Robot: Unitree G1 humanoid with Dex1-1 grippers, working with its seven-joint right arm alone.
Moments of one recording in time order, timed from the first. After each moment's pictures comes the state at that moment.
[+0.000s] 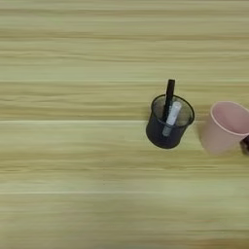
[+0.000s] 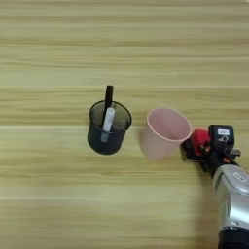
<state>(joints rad) -0.04 -0.44 -0.42 0.32 0.18 0.21 0.34</state>
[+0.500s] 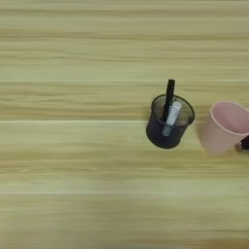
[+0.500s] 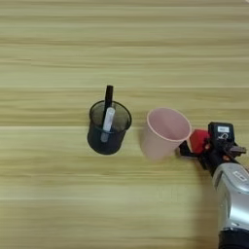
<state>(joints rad) -0.03 -0.44 -0.42 0.27 0.18 0.21 0.34</state>
